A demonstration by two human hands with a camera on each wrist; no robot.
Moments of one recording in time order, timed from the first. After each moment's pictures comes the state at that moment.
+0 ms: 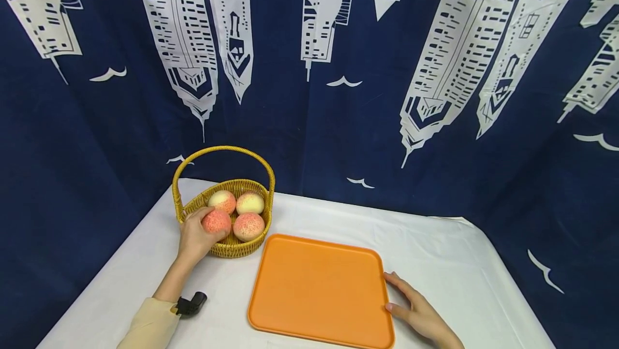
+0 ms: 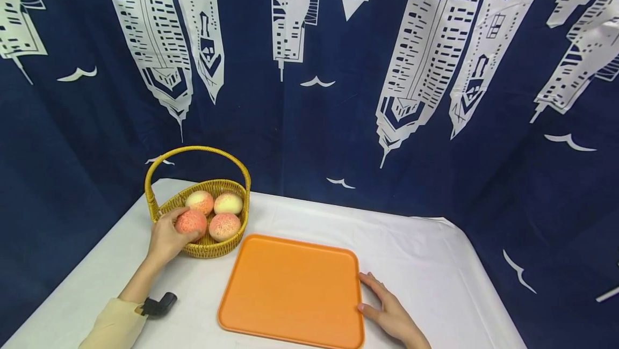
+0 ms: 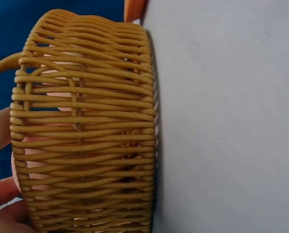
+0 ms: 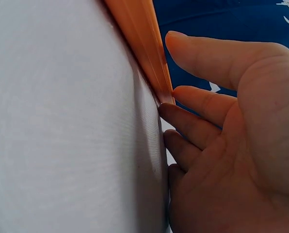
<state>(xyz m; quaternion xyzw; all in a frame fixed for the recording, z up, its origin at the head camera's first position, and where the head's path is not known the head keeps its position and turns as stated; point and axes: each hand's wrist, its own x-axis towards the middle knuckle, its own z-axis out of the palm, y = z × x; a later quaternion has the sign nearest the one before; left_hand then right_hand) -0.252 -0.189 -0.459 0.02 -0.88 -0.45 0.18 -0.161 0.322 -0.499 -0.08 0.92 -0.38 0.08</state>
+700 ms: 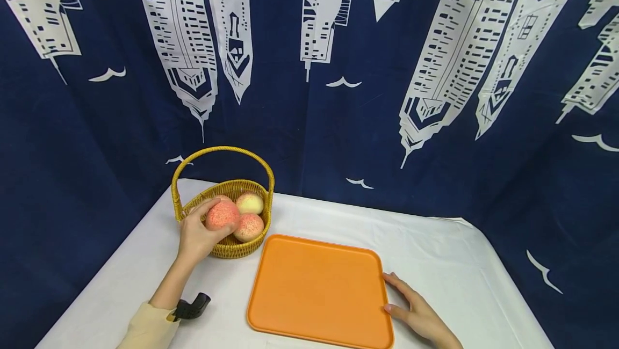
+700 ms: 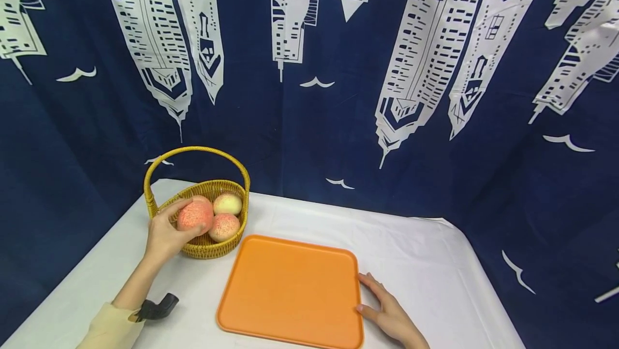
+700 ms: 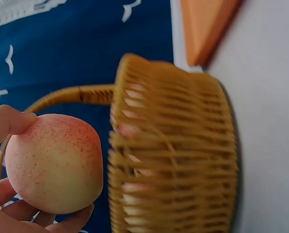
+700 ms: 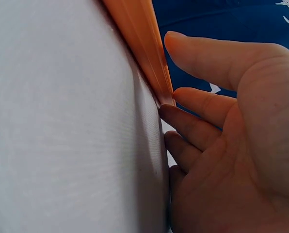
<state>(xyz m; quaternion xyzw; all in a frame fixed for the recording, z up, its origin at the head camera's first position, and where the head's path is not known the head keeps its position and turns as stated) -0.231 -0.168 -0.425 -0.03 -0.83 -0.50 0.25 -0.161 0.321 -0.498 -0.08 0.92 -0.38 0.08</state>
